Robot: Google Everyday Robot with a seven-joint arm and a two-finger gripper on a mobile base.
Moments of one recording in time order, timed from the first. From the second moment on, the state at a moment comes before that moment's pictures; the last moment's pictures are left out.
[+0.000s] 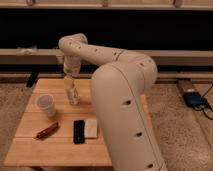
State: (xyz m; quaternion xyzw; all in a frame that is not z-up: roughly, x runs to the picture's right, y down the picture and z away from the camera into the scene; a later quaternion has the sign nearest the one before) arm -0.197 -0.040 0.829 0.08 -0.34 -0.93 0.14
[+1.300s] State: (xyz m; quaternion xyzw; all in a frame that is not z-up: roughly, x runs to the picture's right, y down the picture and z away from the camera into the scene) arm -0.158 -0.011 0.735 0.03 -0.29 -0.94 0.15
